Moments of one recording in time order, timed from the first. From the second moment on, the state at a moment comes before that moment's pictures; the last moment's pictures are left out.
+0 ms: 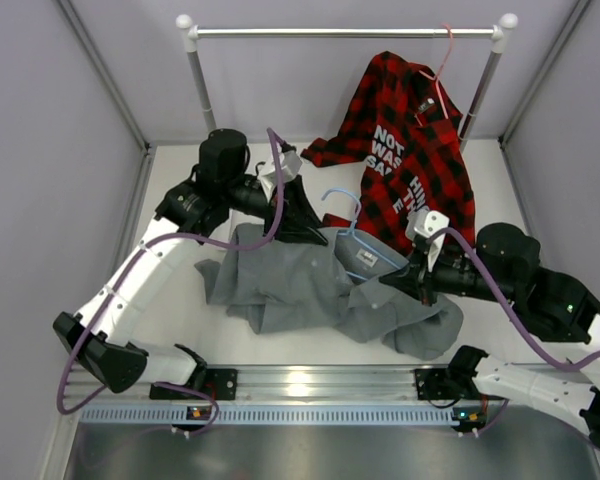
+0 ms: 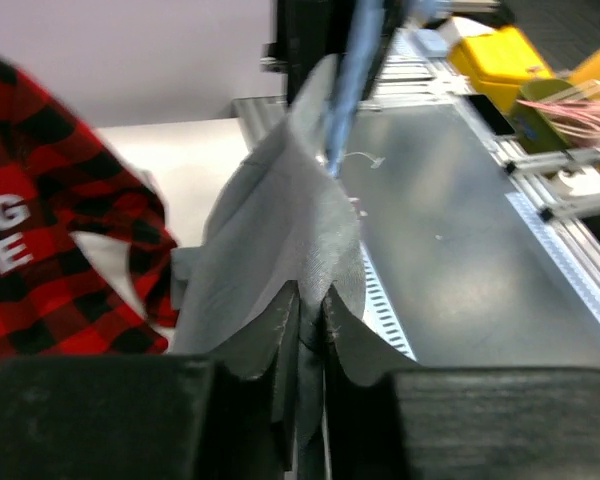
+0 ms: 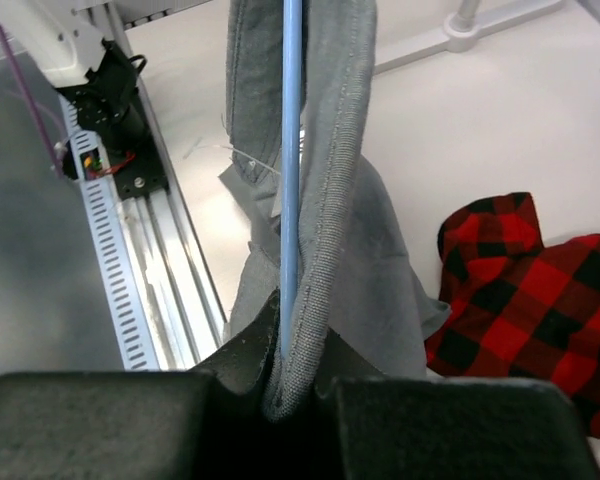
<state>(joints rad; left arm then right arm) -0.57 1.35 1.53 -0.50 1.34 0.15 0.88 0.74 1.21 -0.81 -0.30 -0.08</state>
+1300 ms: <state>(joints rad) -0.54 0.30 0.75 -0.52 -0.50 -0.11 0.87 1.23 1.71 -0.80 0.36 0.24</state>
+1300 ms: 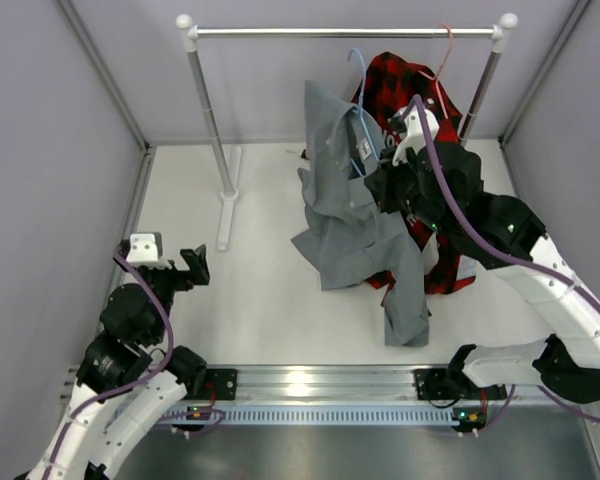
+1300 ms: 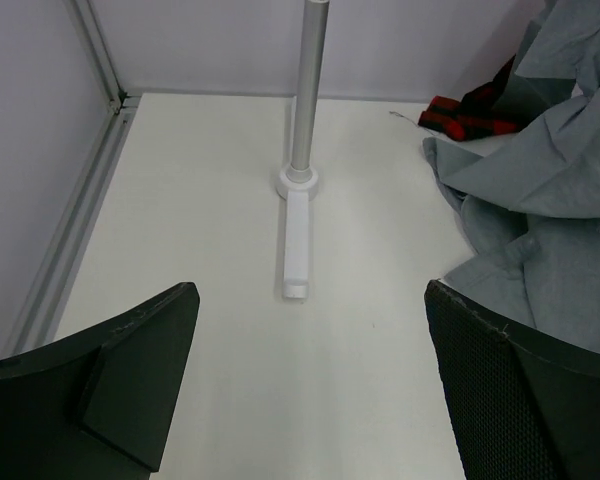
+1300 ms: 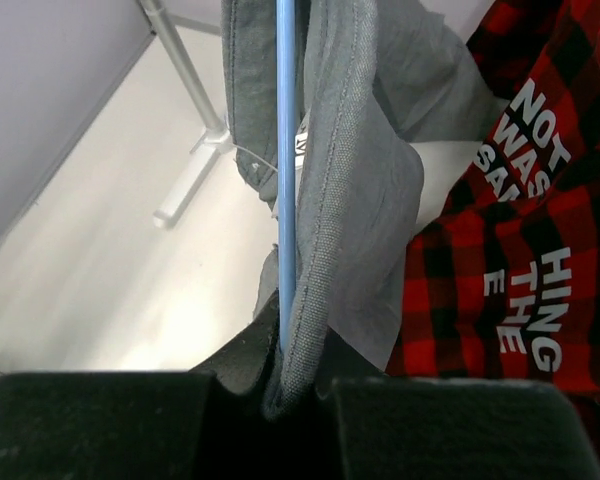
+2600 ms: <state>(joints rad) -0.08 0.38 0.70 -0.49 -0.32 -0.21 0.71 1.79 2.14 -0.71 0.26 0.51</state>
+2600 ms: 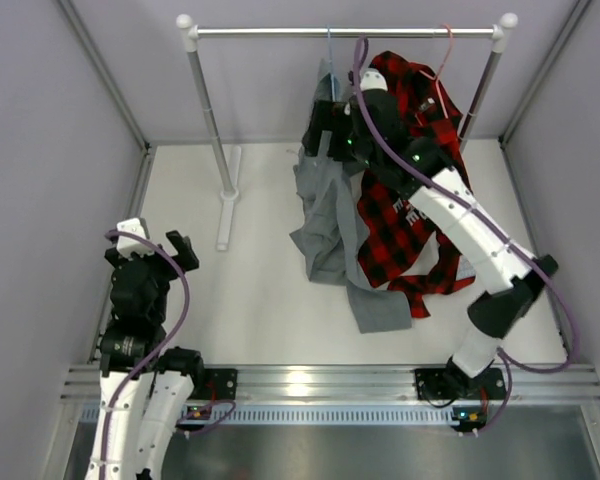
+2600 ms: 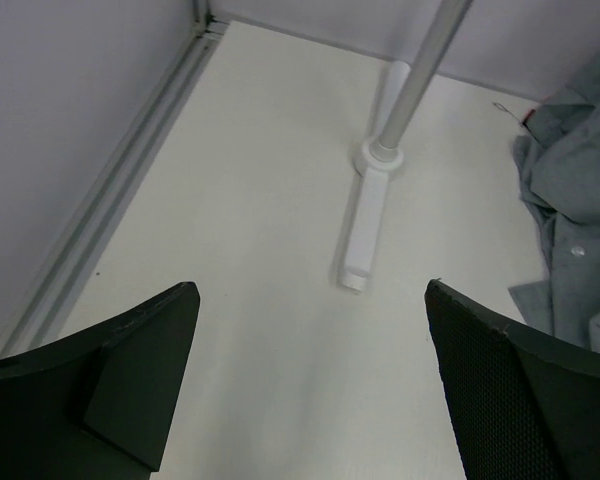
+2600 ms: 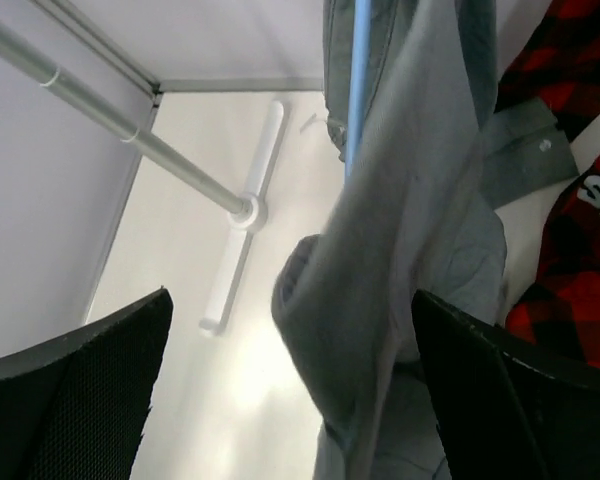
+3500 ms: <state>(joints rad) -0.11 0.32 0.68 -0.54 -0.16 -0.24 0.72 0.44 0.97 -0.76 0.64 0.23</state>
